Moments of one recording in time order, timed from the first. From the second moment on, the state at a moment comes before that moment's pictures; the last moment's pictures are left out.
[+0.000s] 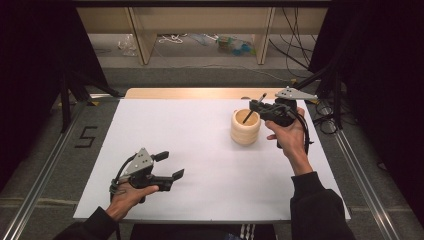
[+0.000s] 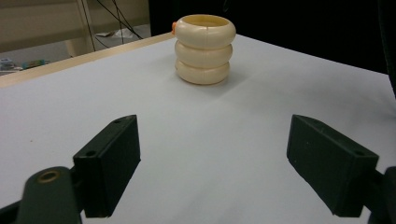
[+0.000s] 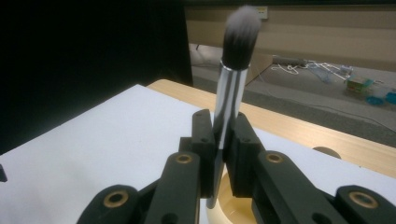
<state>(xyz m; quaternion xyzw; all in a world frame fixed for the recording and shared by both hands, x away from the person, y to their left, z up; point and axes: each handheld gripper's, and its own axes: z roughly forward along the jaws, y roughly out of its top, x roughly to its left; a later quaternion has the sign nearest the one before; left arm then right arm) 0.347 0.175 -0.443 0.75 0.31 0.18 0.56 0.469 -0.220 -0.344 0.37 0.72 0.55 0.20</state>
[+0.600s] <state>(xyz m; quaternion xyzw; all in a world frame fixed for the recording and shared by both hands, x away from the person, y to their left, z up) 0.347 0.175 -0.443 0.75 0.31 0.18 0.56 0.487 -0.224 -0.348 0.39 0.72 0.54 0.21</state>
